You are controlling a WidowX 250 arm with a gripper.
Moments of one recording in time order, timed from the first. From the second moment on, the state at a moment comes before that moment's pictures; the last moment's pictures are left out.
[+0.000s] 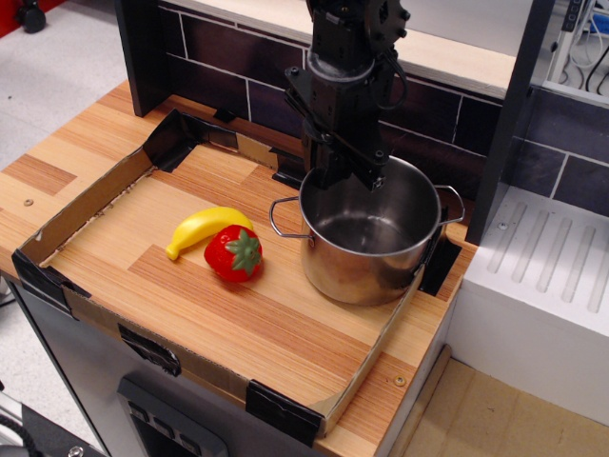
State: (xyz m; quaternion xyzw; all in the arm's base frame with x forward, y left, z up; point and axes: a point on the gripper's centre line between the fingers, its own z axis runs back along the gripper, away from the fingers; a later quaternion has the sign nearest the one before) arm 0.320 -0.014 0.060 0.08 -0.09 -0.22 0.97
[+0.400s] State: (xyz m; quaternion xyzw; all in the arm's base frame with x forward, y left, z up) arm 0.300 -0.018 0.092 0.09 -0.20 -0.19 0.96
